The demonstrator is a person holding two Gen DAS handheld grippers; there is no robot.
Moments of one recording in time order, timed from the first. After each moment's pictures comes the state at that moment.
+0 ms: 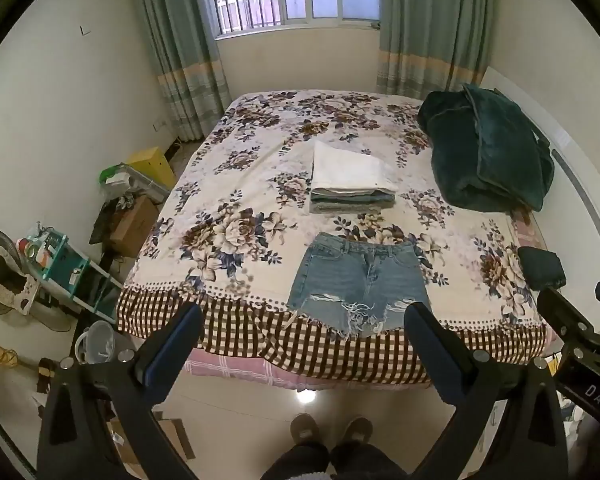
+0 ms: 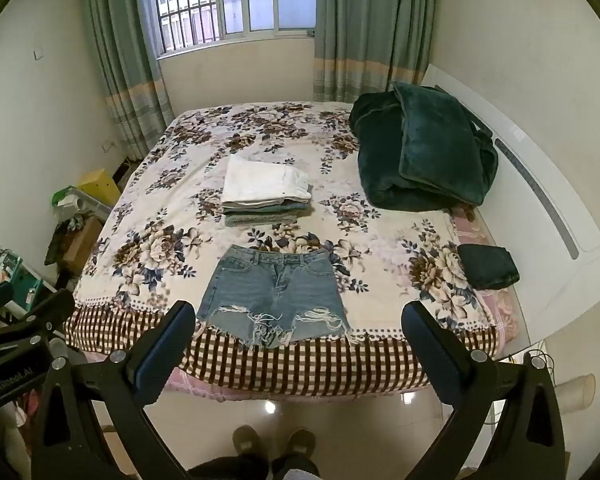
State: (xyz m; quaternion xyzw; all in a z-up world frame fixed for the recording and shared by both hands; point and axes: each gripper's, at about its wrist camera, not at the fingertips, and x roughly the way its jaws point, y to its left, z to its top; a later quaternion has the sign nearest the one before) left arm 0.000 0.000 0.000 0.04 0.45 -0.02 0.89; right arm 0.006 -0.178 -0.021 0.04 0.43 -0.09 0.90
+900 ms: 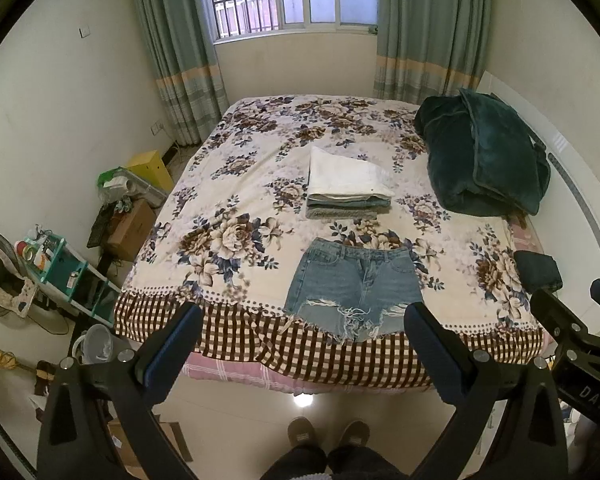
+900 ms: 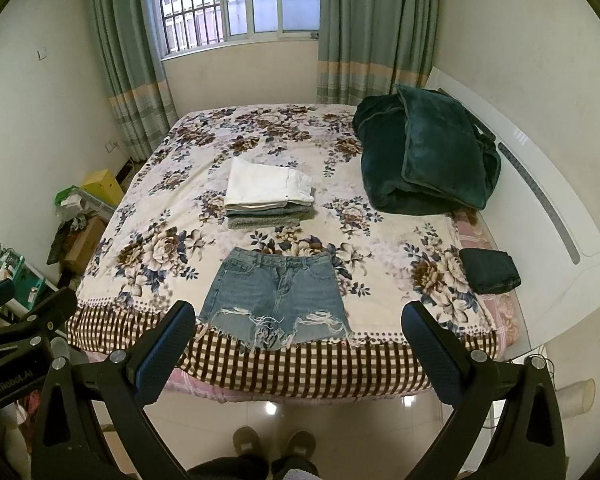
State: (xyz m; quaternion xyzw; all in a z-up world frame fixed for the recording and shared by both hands) left arm 0.007 -0.004 0.013 0.04 0.45 -0.02 0.89; right arm 0.006 -0.176 -0.015 0.04 0.43 -0.09 0.90
